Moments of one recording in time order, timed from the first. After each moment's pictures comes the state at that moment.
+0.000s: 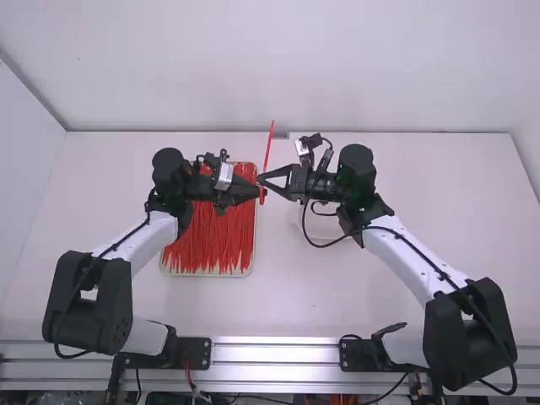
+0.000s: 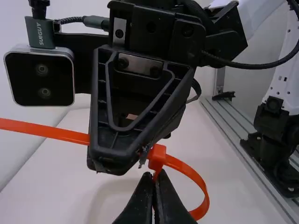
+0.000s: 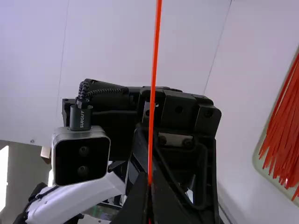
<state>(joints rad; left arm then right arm) -0.12 1.52 0.81 0.75 1.46 0.07 0.40 1.44 0.91 0.44 -1.03 1.22</state>
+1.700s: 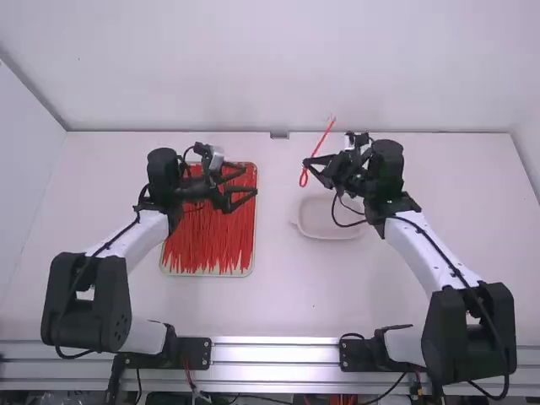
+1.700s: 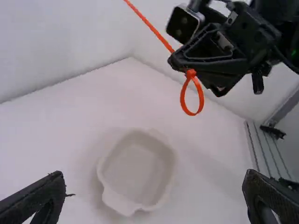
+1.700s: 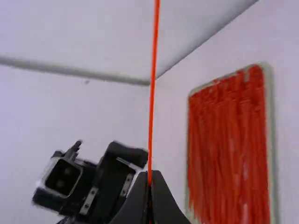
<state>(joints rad) -0.02 1.52 0.81 0.38 1.17 -0.08 0.18 1.44 0.91 0.14 -0.76 1.04</state>
